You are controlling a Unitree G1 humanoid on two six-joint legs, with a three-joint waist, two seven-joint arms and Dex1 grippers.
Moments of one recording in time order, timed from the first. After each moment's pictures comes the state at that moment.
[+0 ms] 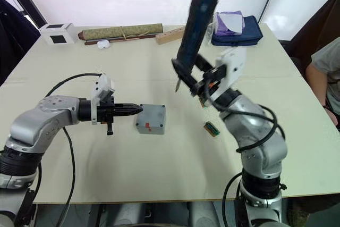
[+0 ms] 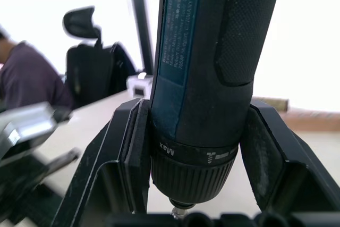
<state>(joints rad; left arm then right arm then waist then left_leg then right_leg) -0.48 0.74 -0.09 -0.21 -0.55 0.70 -1.01 -0.39 -0.24 -0.07 -0.62 0.55 0.66 0.37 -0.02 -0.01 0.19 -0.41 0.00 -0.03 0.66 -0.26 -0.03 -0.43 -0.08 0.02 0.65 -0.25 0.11</state>
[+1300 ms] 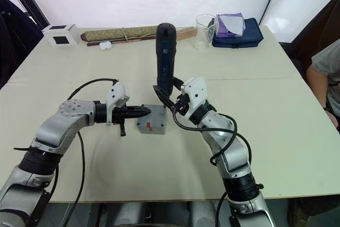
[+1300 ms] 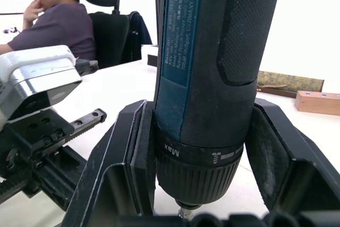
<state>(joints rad) -0.48 0.64 -0.18 -0.08 -0.37 0.51 -1.00 -0.33 -0.18 0.16 -0.32 0.28 0.27 0.46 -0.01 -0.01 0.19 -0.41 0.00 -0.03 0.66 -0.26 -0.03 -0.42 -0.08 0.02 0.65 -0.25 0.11</state>
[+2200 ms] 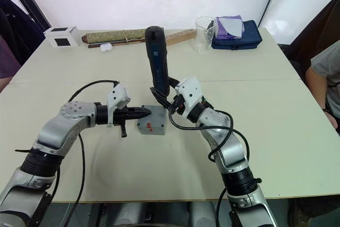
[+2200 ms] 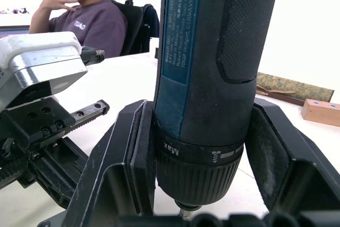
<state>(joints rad) -0.47 0.62 -0.18 -0.09 -0.34 0.51 -1.00 -0.37 -0.21 0.19 -0.25 0.22 0.24 0.50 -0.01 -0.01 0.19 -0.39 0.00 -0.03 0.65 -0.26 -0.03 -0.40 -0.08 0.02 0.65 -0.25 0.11</state>
